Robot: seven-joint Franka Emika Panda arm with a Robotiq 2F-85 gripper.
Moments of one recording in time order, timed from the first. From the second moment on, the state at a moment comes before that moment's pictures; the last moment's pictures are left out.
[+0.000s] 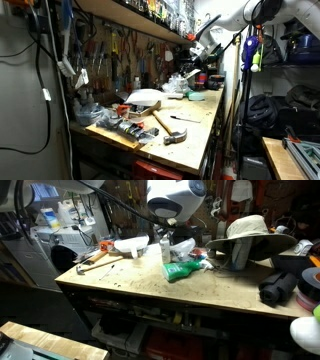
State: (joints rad) arm -0.71 0.64 -0.17 -1.31 0.99 1.79 -2.04
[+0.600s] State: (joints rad) arm -0.70 0.68 -0.16 -1.27 0.93 1.77 -2.00
